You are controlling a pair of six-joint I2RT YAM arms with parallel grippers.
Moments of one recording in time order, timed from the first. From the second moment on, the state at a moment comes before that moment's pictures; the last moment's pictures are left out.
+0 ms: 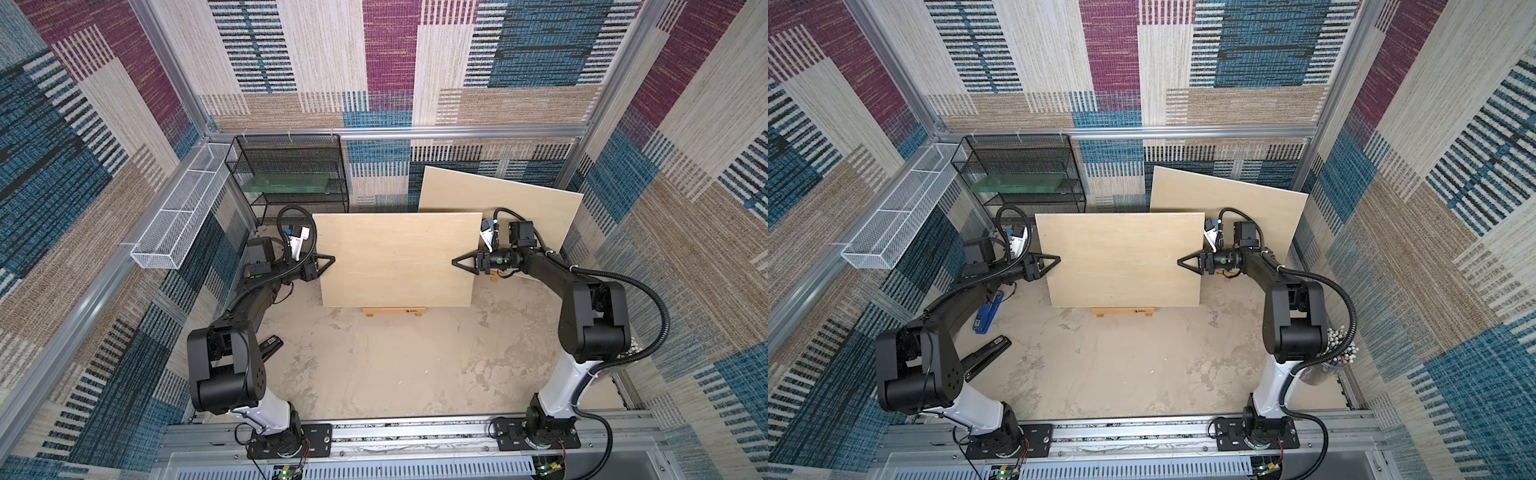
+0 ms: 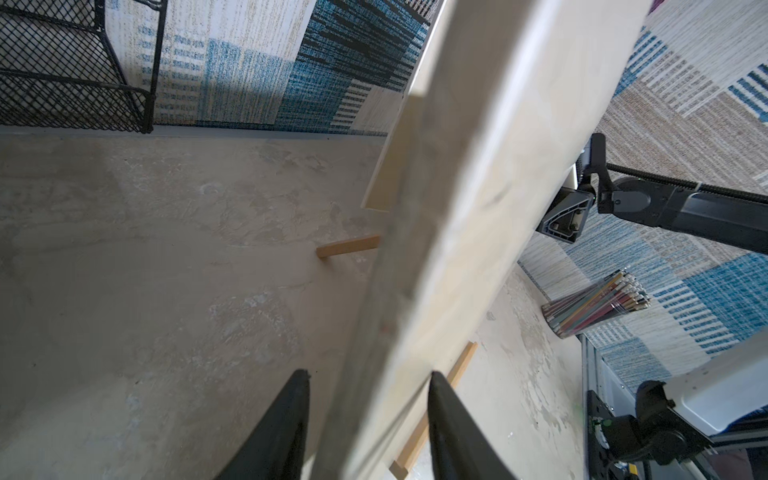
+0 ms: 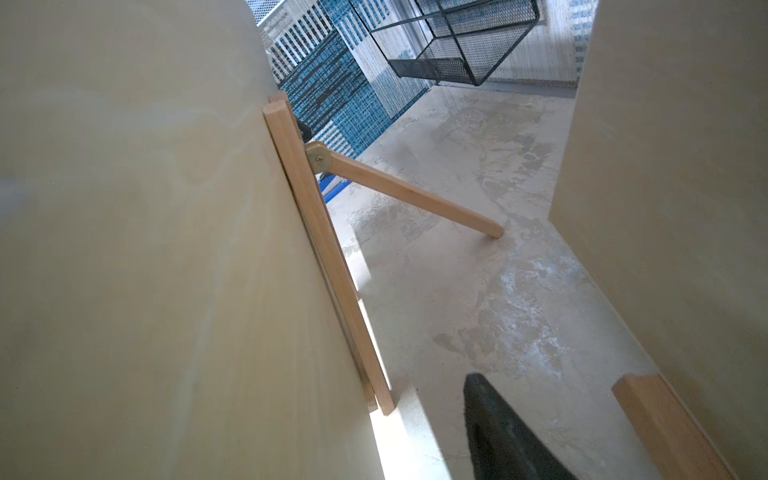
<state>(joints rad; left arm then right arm) 0.16 1.59 1.04 -0.03 1.05 -0.07 -0.01 1.85 1.31 -0.35 -1.29 -0.29</state>
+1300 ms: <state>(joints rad) 0.18 1.51 1.07 0.17 1.12 -0.22 0.01 1.75 1.45 -0.66 -1.35 -0.34</state>
